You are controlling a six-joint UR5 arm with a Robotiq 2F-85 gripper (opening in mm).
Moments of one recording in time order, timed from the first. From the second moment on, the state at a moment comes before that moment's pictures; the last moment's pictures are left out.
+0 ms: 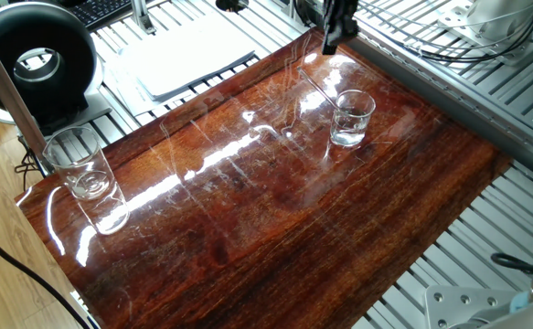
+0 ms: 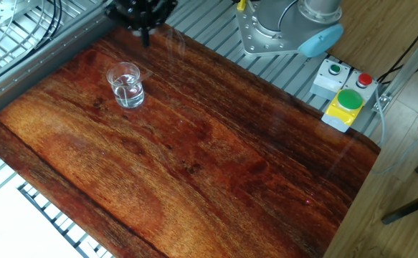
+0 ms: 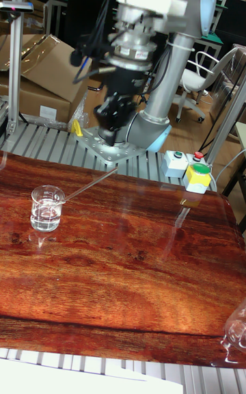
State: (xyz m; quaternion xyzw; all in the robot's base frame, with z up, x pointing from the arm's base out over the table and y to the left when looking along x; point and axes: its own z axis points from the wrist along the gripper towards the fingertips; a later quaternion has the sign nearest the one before) arm 0.474 -0.016 0.289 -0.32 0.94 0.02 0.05
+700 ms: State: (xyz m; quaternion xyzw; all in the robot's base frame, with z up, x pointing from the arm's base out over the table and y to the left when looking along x) arm 0.471 0.032 0.306 -0.09 0.99 0.06 0.05
